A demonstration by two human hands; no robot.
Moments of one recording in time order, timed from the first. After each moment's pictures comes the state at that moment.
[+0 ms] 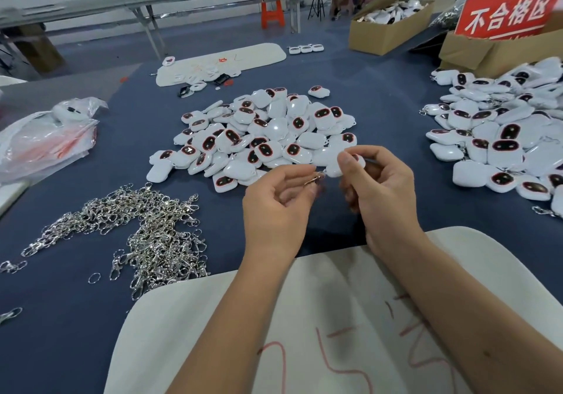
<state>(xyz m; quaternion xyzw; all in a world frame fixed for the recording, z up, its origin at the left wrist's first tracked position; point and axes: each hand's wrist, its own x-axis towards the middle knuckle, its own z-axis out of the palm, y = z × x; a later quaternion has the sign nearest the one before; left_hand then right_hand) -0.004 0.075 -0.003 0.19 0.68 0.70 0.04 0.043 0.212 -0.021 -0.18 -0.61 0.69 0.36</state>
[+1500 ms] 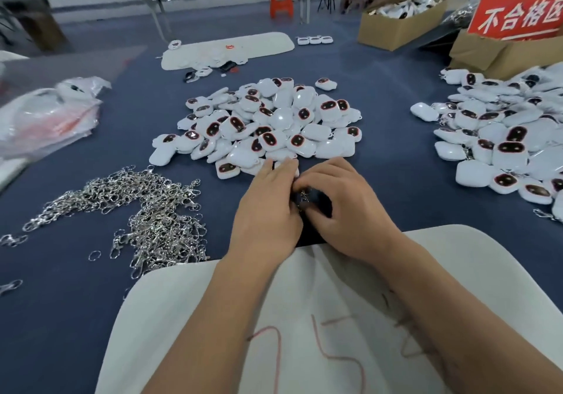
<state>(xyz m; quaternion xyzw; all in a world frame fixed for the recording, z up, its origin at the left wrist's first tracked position) -0.014 0.057 -0.011 0.31 0.90 0.30 -0.03 0.048 0.199 -0.019 0.07 -0.92 0.29 0.24</state>
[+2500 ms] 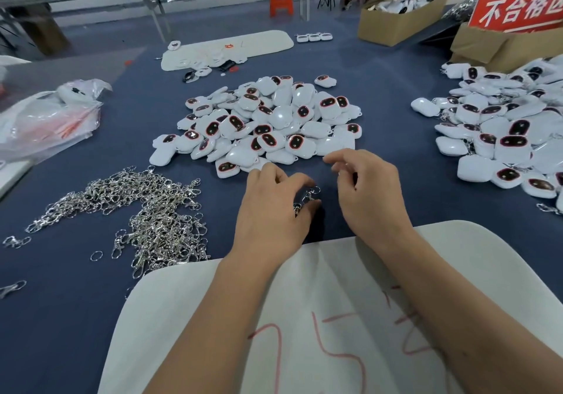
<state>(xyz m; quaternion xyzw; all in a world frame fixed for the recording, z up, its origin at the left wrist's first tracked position) -0.013 0.059 -0.019 0.31 0.91 0.29 -0.06 0.048 0.204 -0.014 -0.17 -0.88 0.34 0.30</state>
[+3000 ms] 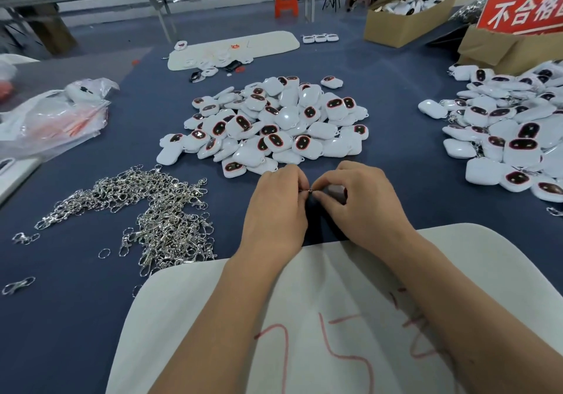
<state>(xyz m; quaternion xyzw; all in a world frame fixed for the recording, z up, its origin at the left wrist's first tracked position) -0.014 0.062 -0.014 0.28 0.90 0.35 -0.04 0.049 0.202 -0.014 -0.08 -0.94 0.27 0.20</state>
